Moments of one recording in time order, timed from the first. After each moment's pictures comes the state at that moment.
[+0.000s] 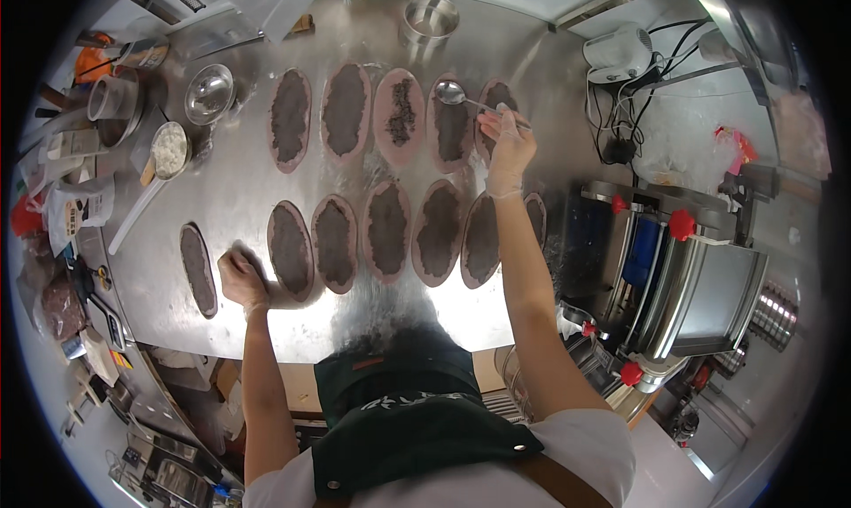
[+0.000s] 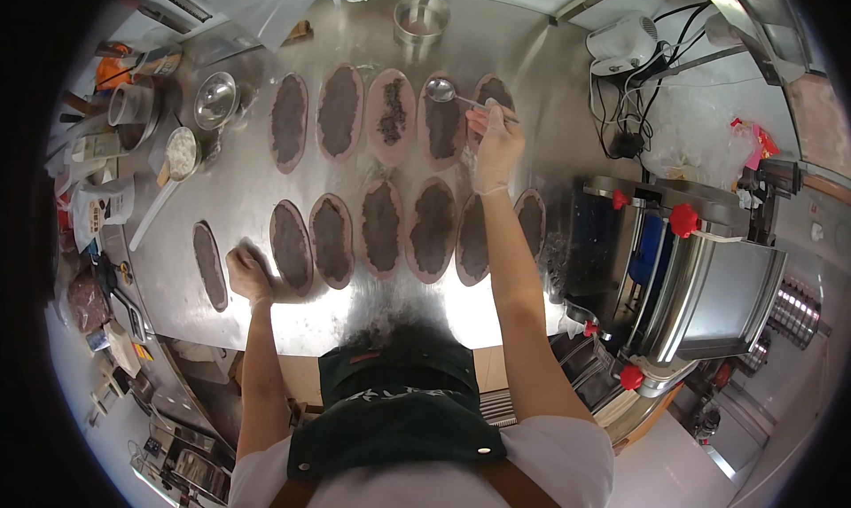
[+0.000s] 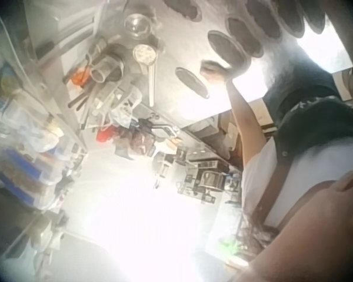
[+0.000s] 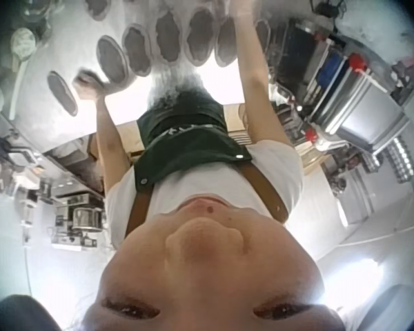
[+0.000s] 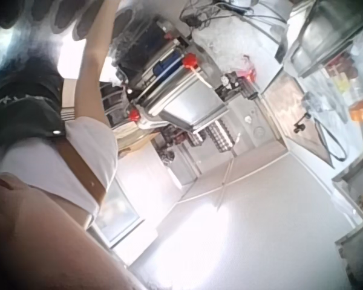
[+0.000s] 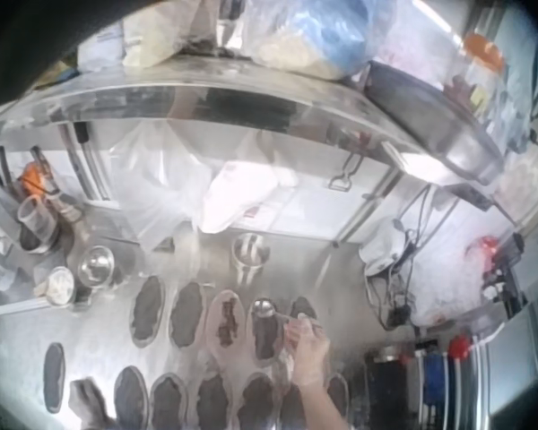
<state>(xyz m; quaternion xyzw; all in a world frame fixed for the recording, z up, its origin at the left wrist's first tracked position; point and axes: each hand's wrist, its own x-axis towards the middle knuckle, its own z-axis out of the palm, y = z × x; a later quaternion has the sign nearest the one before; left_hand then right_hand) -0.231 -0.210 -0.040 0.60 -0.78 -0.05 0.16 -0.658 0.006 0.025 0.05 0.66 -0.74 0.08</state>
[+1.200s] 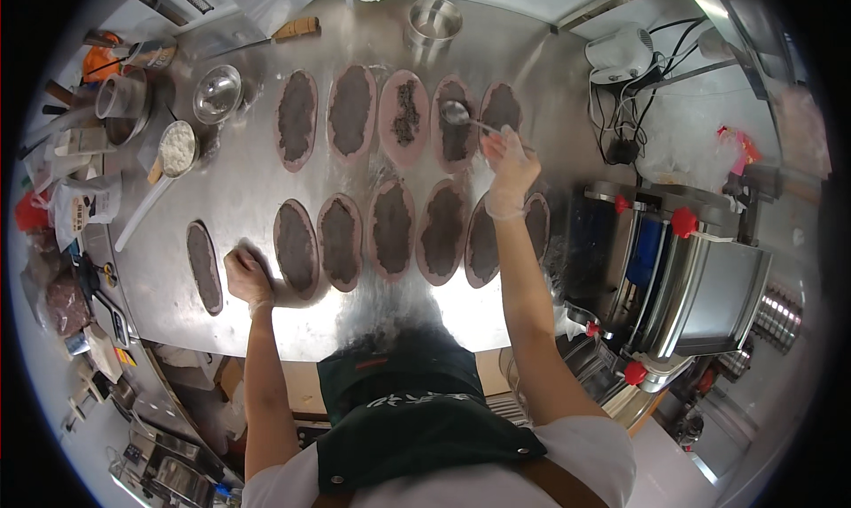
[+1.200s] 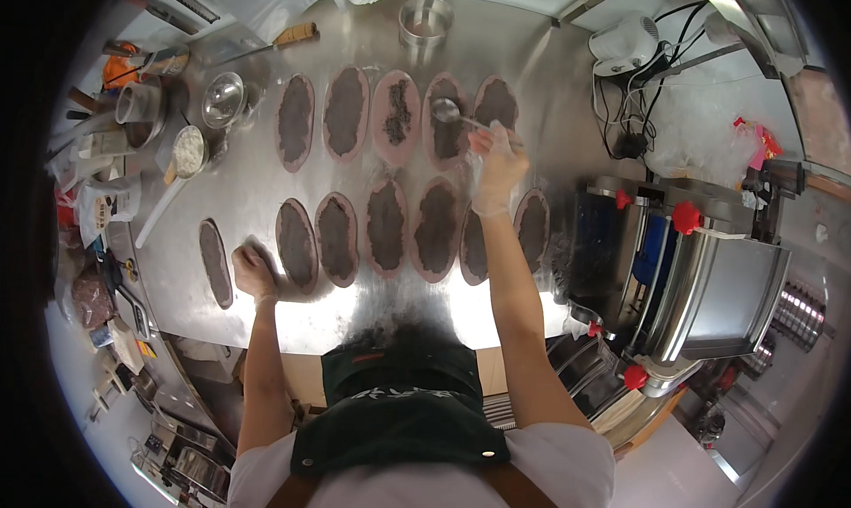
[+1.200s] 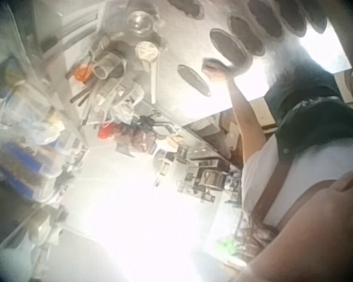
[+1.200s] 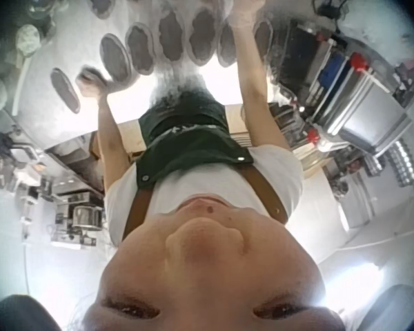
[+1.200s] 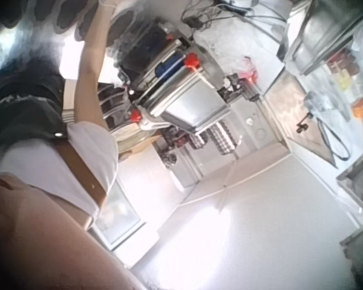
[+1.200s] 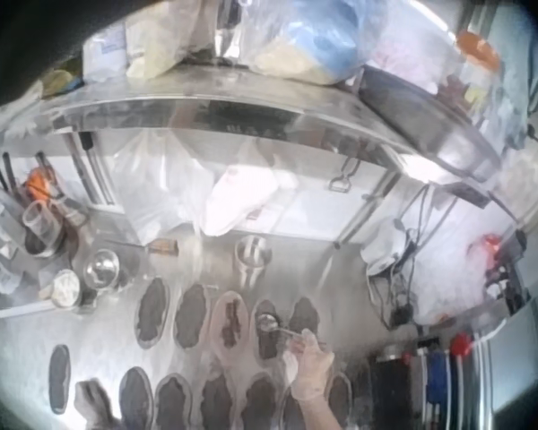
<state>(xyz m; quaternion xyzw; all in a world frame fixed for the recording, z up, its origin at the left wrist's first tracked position) -0.231 -0.211 -0.040 0.60 -0.78 -0.05 0.16 -0.629 0.018 0.038 0.13 0.66 -0.74 0.08</state>
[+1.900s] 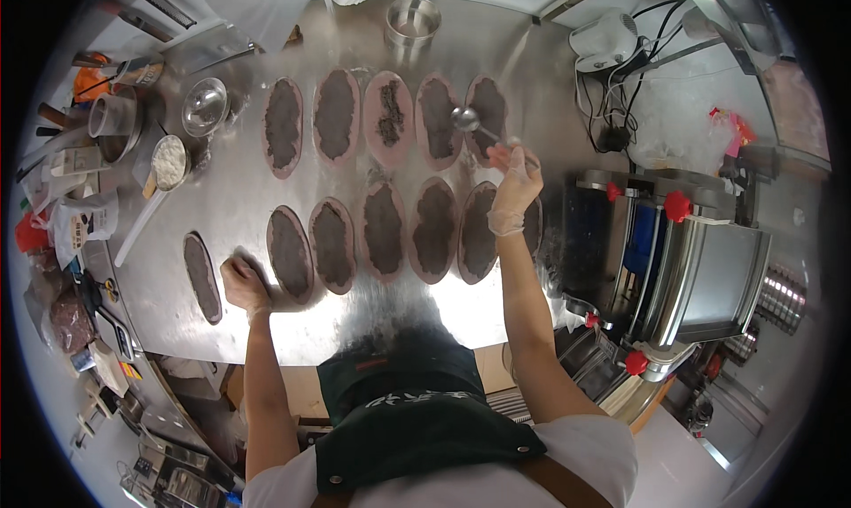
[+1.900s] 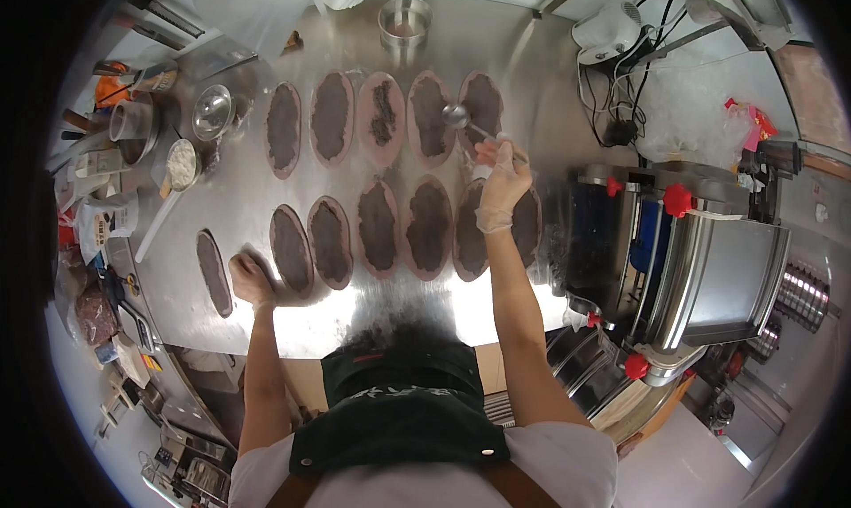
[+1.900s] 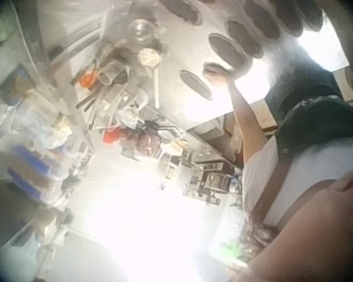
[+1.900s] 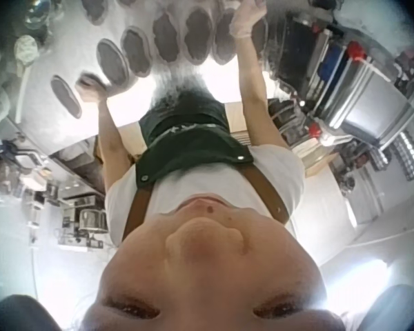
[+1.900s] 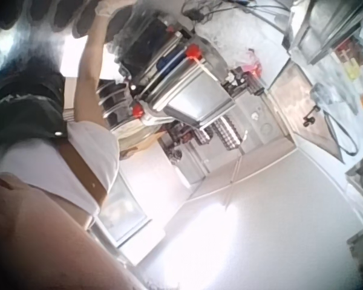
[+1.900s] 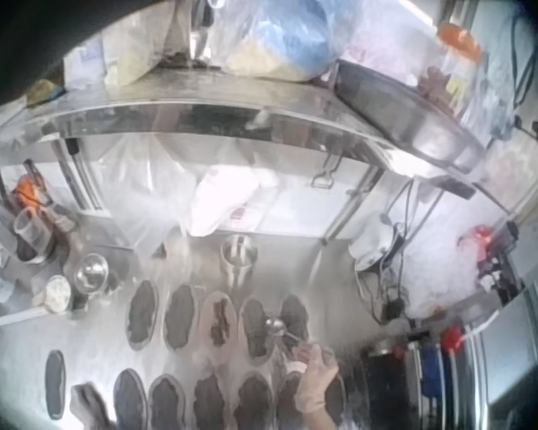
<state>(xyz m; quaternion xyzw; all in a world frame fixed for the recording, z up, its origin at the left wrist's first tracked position) -0.235 -0.209 -0.036 0.60 -0.79 -0.03 0.15 -0.617 0.060 0.026 0.07 0.67 -0.74 0.01</state>
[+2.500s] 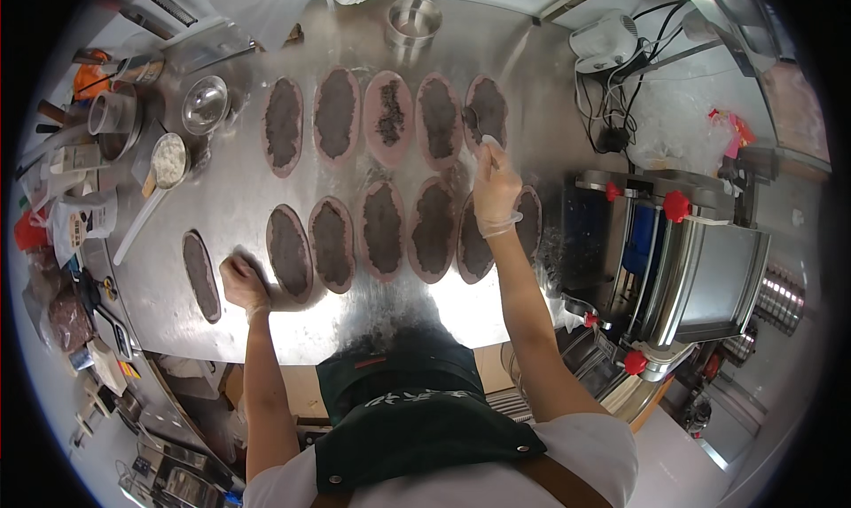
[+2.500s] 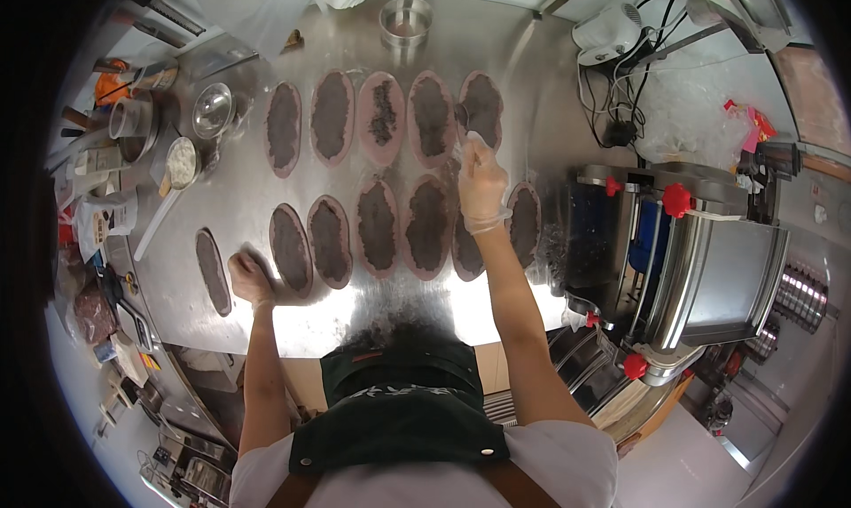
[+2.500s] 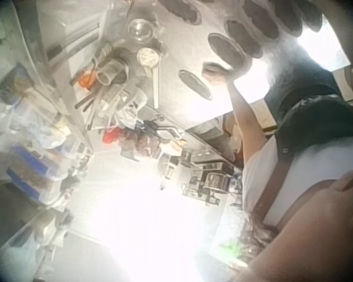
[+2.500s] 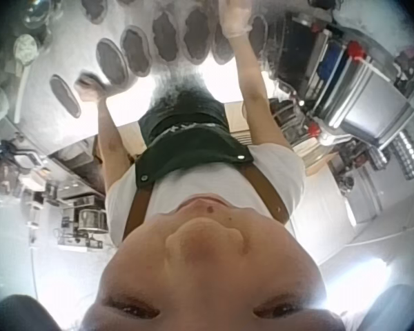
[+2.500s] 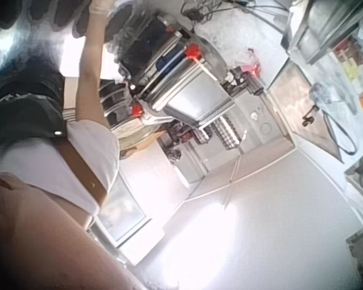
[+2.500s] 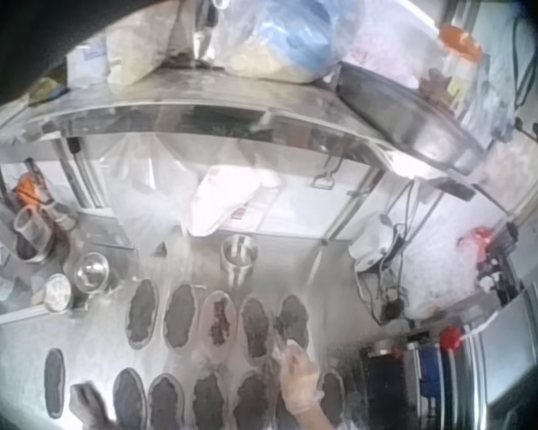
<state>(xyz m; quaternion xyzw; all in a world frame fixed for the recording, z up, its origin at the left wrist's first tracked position) -0.230 -0.209 -0.042 0.59 -0.79 -0.03 0.17 -0.600 0.052 0.028 -0.22 0.90 -0.35 -0.10</state>
